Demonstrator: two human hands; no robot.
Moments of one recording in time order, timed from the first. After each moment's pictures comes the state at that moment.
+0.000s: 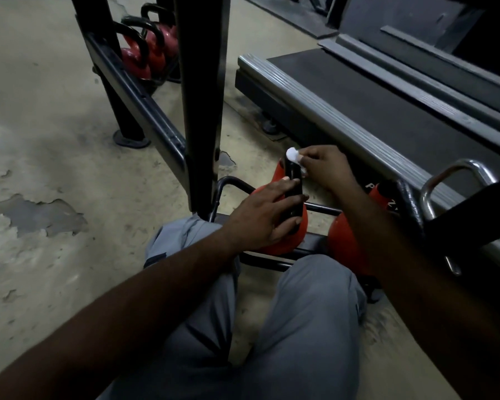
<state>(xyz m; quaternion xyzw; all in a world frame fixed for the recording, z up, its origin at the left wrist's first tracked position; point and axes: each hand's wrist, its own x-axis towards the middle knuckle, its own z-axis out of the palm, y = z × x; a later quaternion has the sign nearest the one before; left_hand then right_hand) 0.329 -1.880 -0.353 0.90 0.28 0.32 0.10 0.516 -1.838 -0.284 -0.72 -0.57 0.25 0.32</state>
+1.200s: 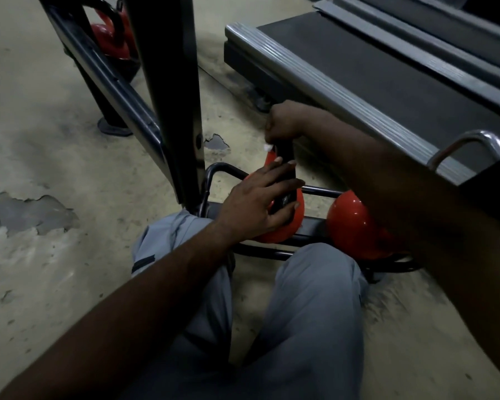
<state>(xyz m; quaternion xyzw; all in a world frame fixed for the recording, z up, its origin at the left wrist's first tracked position) 0.342 -1.874 -0.359 0.88 0.29 0.36 0.13 0.476 -1.762 -0.251 -0.68 -0.72 0.10 -0.12</state>
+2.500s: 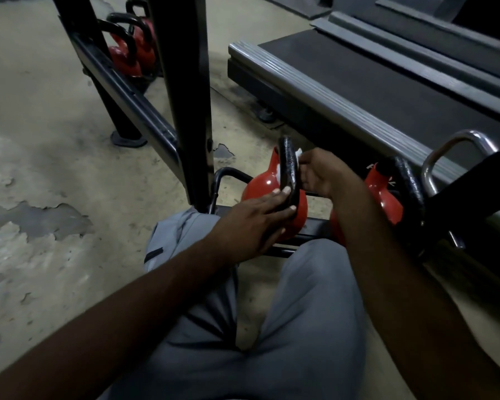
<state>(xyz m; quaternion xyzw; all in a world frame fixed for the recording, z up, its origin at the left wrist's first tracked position) 0.304 -1.917 -0.349 0.94 0.24 0.23 0.04 0.510 -1.854 -0.296 -0.61 -0.23 0.63 0.41</state>
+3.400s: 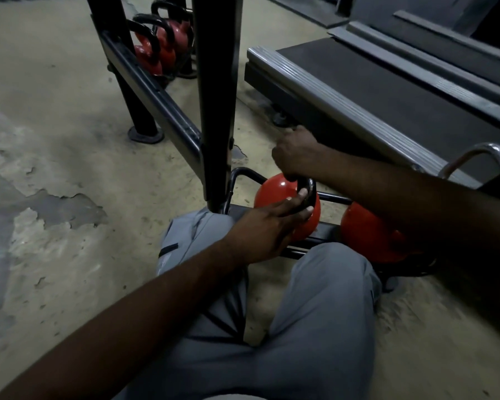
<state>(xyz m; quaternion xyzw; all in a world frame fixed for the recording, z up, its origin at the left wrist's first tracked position) 0.298 -1.925 -0.357 0.94 0.27 0.21 0.10 0.432 -1.815 -0.266 -0.55 -0.77 -0.17 -0.29</state>
